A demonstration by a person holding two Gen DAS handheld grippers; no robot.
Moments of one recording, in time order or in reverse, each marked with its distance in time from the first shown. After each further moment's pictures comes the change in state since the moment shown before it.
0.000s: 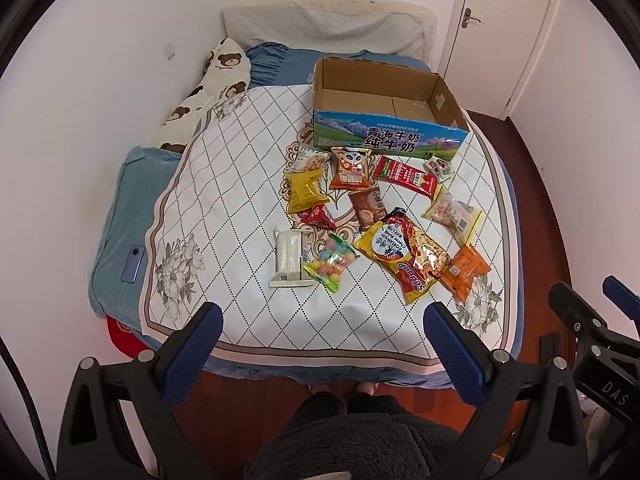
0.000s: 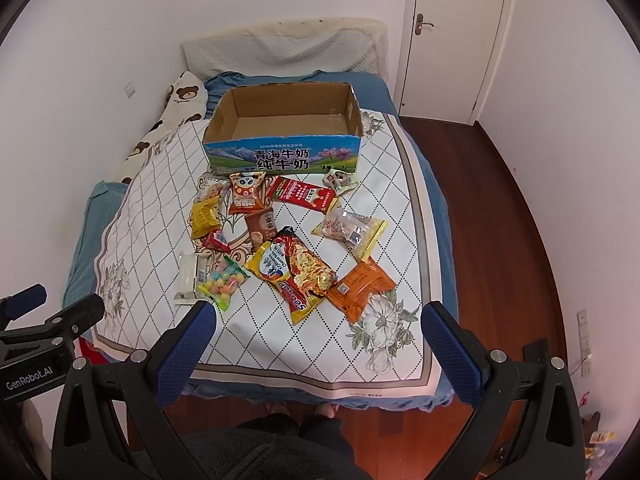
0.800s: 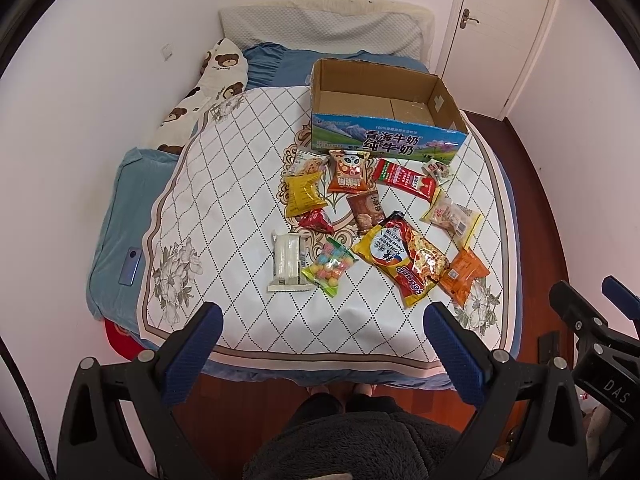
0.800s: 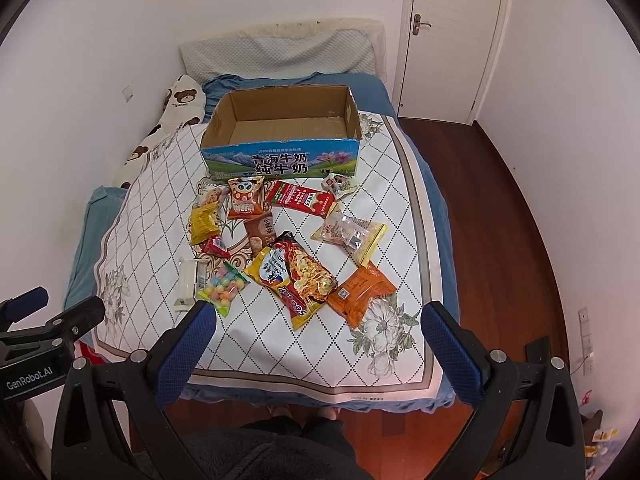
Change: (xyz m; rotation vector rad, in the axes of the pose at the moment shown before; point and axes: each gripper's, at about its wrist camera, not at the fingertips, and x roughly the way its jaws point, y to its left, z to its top) left arm -0.001 -0.003 0.009 0.000 0.004 -0.006; right arm 0.001 -0.002 0.007 0.015 -0.001 0.001
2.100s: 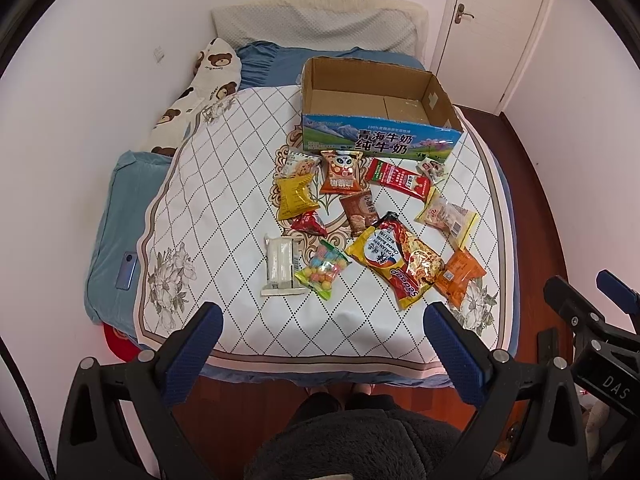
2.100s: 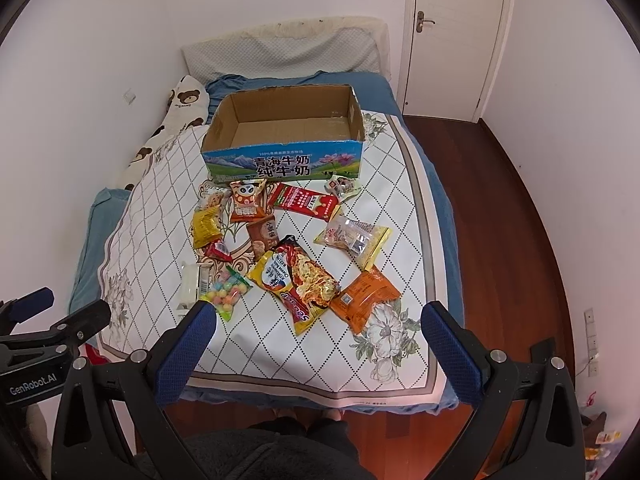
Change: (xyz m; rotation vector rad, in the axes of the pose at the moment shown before) left arm 0.001 -0.005 0.011 0.013 0.010 -0.015; right arm 0.011 -0.005 0.012 0.002 0.008 0.028
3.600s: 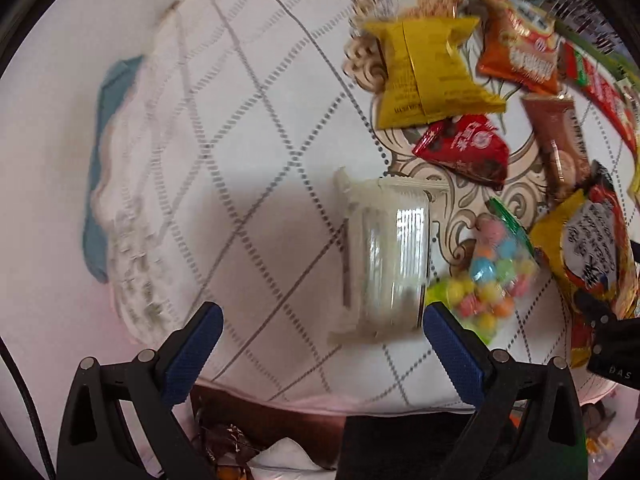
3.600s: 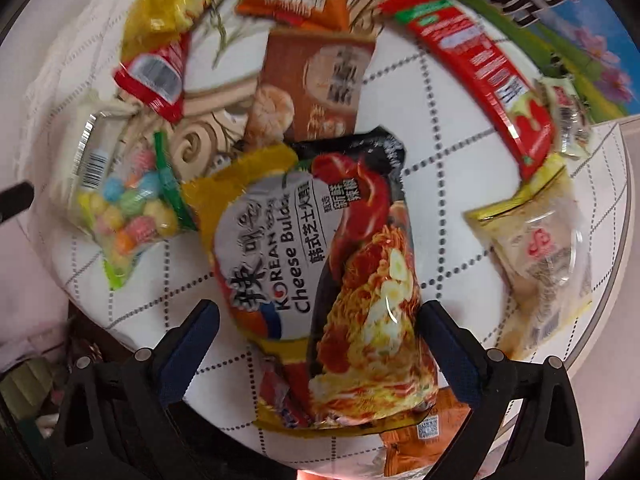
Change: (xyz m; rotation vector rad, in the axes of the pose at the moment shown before) left arm 0.331 0.093 0.024 -0.036 0.439 0.169; right arm 0.396 0.085 -0.010 -0.525 0.559 0.010
